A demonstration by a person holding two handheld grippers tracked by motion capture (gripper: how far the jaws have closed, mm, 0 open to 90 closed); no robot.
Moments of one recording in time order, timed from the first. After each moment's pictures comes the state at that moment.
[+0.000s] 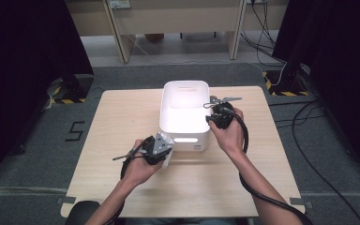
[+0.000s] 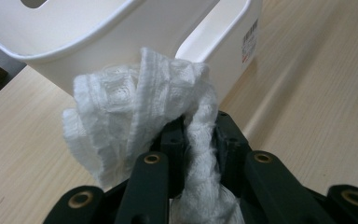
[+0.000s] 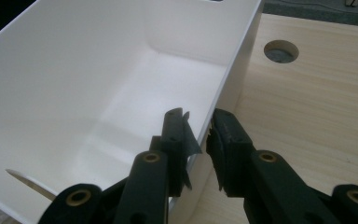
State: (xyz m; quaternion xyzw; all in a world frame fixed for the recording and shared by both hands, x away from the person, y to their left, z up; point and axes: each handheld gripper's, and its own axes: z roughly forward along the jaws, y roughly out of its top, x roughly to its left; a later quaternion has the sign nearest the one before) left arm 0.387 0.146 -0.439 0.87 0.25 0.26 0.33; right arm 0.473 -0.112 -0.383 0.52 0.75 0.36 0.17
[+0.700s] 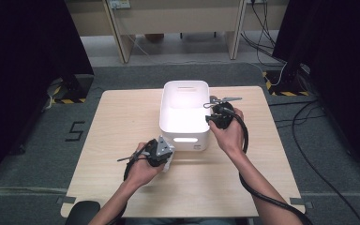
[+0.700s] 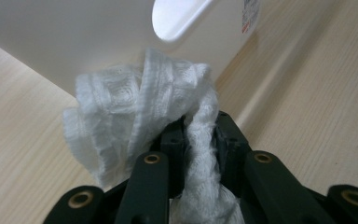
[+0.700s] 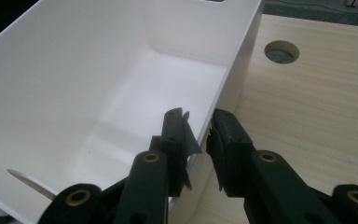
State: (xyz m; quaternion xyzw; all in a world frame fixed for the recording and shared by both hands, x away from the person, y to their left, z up) left arm 0.394 0.143 -0.464 0.88 0.26 0.23 0.31; right arm 0.474 -0.111 -0.383 0.52 0.75 0.36 0.17
